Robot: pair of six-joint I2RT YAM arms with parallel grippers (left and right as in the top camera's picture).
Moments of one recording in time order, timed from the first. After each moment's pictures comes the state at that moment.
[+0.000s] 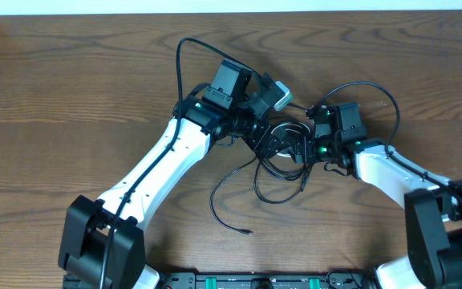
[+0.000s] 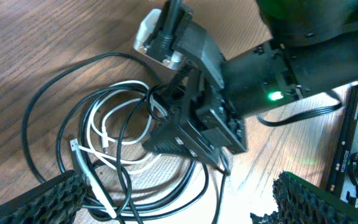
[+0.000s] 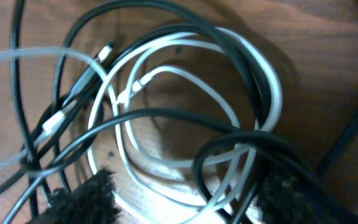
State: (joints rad) left arm -0.52 1.68 1.31 -0.60 0.59 0.18; right arm 0.26 1.69 0.79 -0.14 -0.37 0.23
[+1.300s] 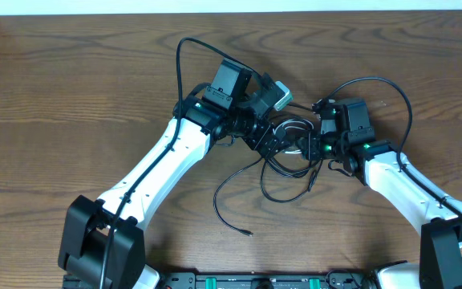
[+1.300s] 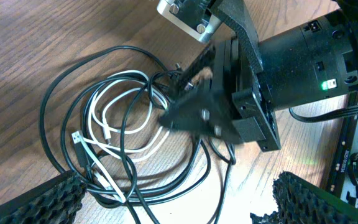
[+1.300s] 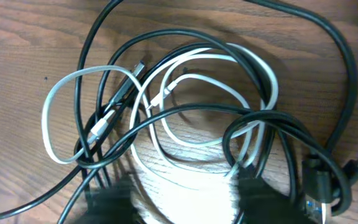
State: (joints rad) left arm -0.52 1.68 1.31 -0.60 0.59 0.18; right arm 0.26 1.55 0.79 -0.22 -0.30 0.26
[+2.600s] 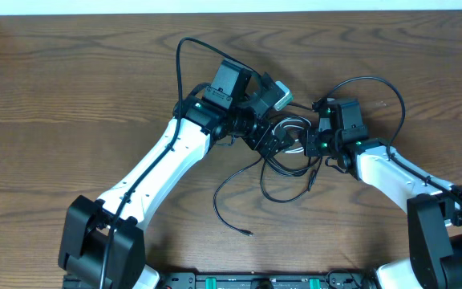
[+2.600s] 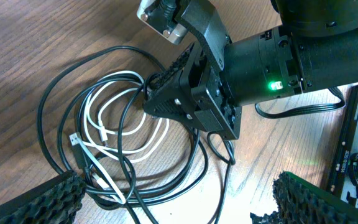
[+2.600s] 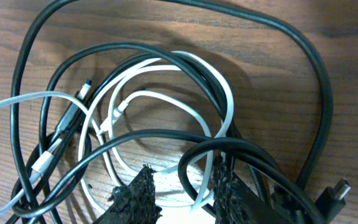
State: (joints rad) left arm -0.52 1.68 1.31 -0.60 0.59 0.18; right arm 0.27 1.66 0.79 -0.10 -0.22 0.27
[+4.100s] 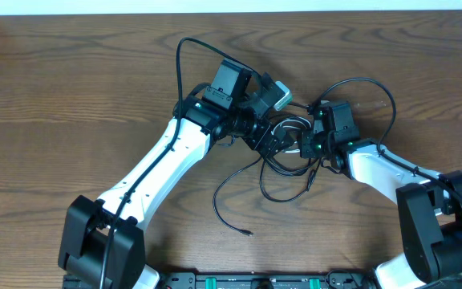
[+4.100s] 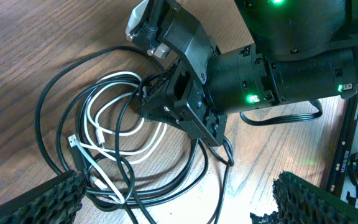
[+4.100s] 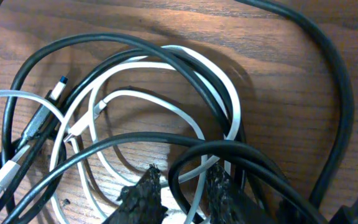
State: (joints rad) left arm -0.52 1.68 1.31 -0.60 0.59 0.18; right arm 0.30 1.73 0.79 -0.06 -0.17 0.27
